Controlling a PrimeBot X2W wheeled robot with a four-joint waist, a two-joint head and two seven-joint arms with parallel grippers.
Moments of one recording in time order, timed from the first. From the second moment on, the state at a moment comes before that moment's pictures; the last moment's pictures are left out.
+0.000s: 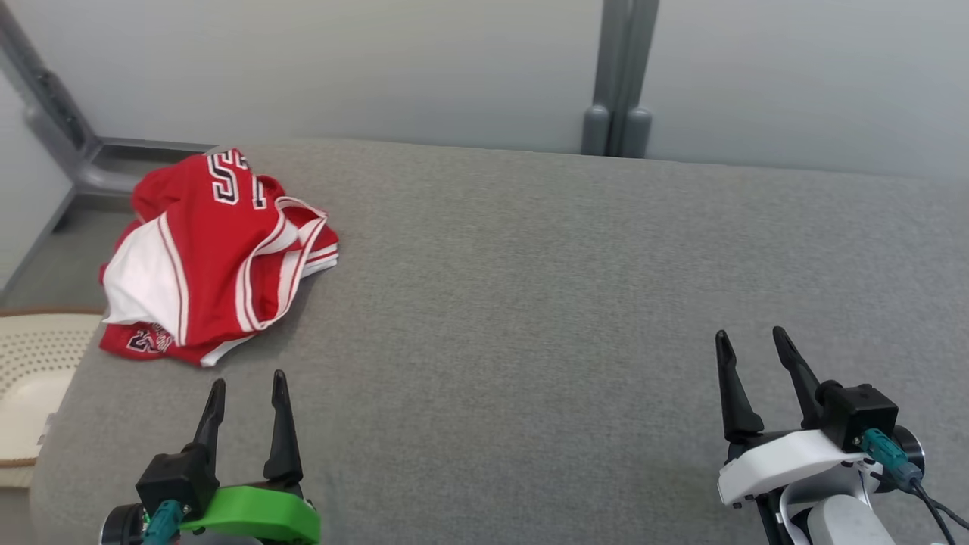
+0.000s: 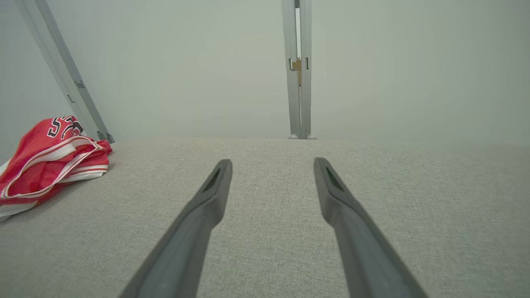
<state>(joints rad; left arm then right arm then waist) -0.01 0.05 -0.06 0.23 -0.24 -0.02 -0.26 -0.06 -0.05 0.02 0.25 0.16 0.13 -0.26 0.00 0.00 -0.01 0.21</state>
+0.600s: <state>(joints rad) 0.05 0.06 0.02 0.18 -0.23 0.00 -0.26 -0.07 -0.05 0.07 0.24 0.18 0.13 -0.26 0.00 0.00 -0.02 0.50</state>
